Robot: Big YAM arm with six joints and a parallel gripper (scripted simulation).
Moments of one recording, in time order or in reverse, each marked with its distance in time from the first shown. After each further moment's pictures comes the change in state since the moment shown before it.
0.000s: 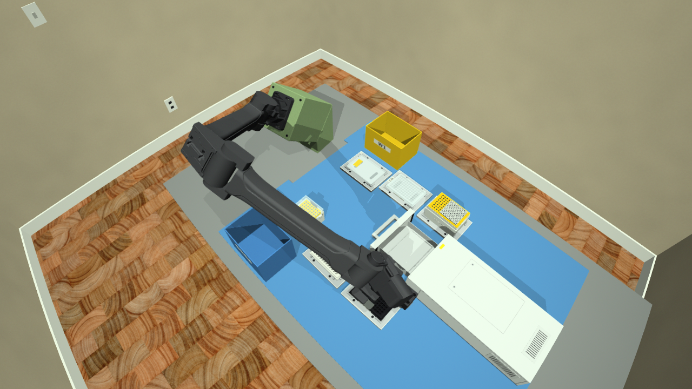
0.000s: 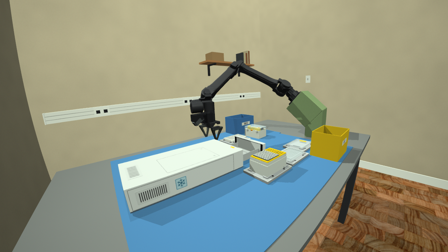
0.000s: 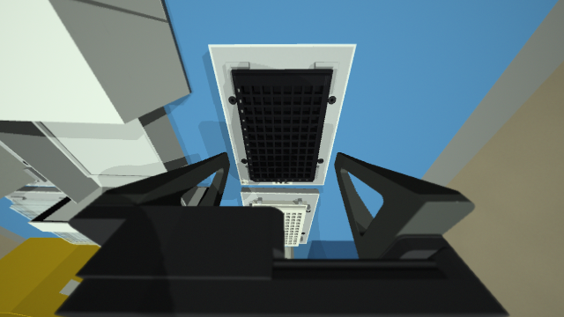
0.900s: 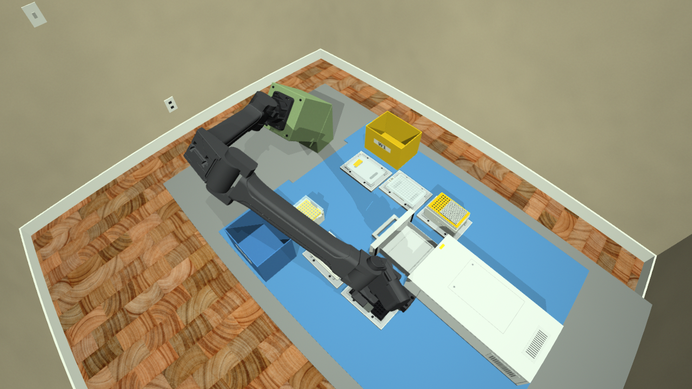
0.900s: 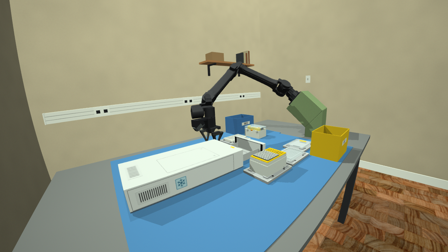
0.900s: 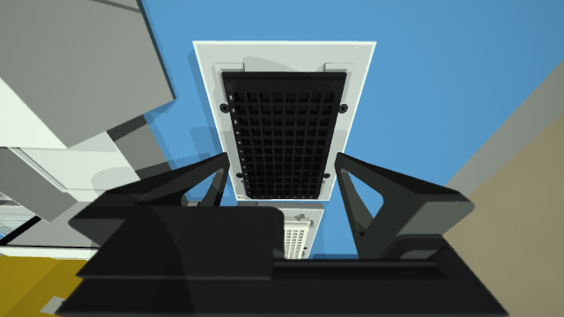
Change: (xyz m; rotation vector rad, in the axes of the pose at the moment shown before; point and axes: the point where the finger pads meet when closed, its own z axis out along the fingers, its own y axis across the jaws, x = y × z) arm 0.001 0.001 0.028 -0.001 0.002 -0.005
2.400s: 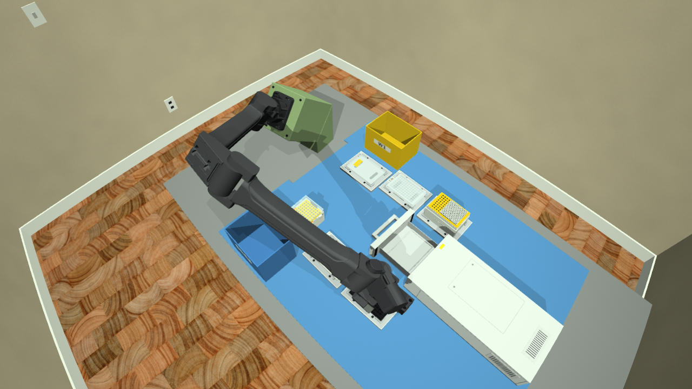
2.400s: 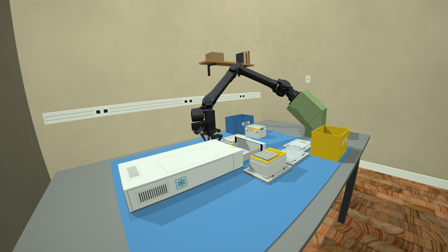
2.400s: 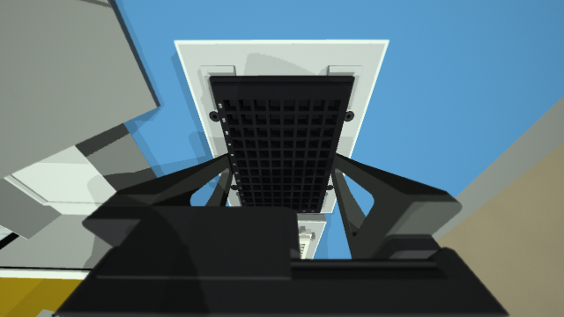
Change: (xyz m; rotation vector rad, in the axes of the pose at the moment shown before) arm 0.000 -0.002 0.018 0.000 -0.002 0.005
